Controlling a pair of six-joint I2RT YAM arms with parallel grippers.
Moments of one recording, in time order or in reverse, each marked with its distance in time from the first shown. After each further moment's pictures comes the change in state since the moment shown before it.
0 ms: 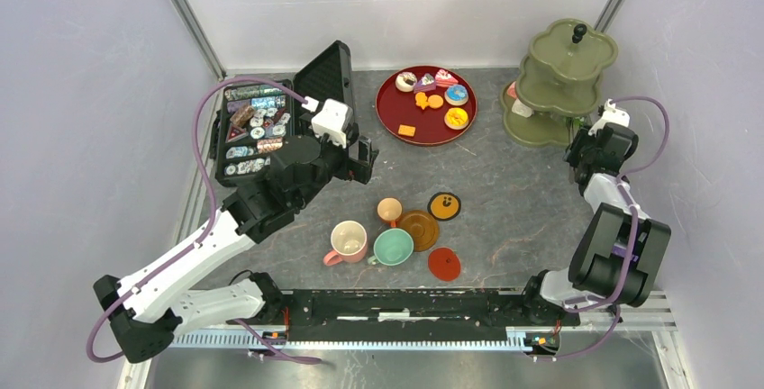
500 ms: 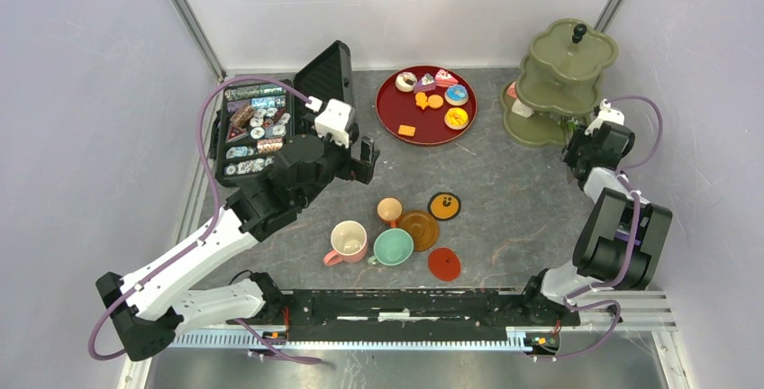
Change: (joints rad) left arm 0.000 0.017 0.000 0.000 0.000 0.000; right arm 0.000 0.100 0.034 0.009 -0.017 -0.014
